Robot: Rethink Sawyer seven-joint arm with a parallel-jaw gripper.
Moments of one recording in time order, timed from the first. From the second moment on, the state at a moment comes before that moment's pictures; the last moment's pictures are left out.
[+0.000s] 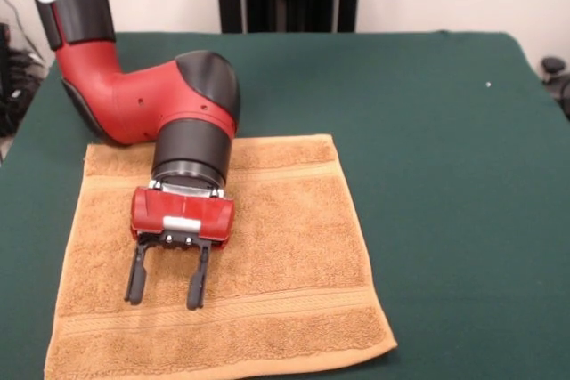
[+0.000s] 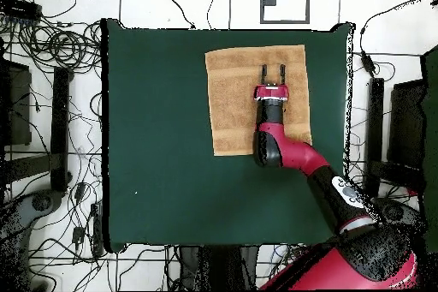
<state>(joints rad) -0.85 0.06 0.60 1.34 -0.74 -0.80 1.20</state>
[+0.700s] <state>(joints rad) -0.69 0.03 0.39 1.34 -0.52 -1.04 1.20</state>
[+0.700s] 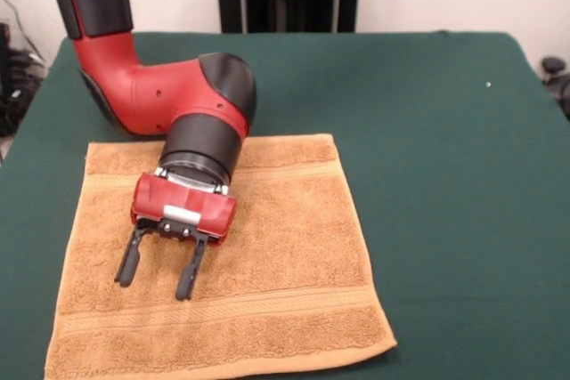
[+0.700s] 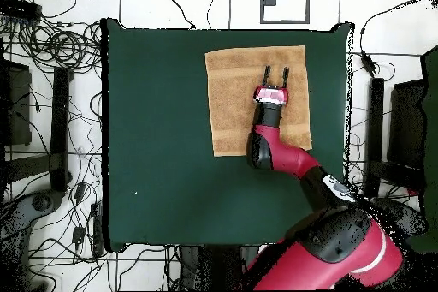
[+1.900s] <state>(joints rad) -0.54 0.00 0.18 1.33 -0.39 -1.09 1.20</state>
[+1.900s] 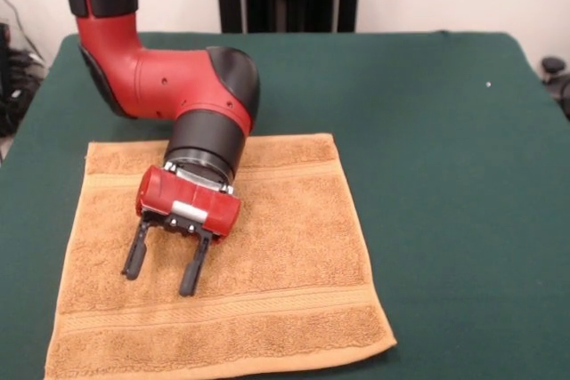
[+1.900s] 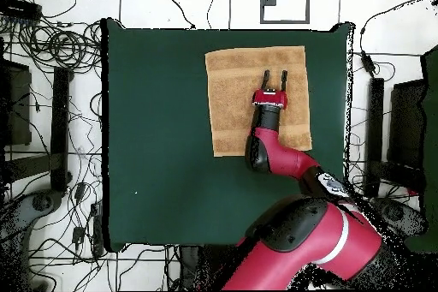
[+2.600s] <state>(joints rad) -0.52 0.01 0.12 1.31 -0.36 -1.10 1.20</state>
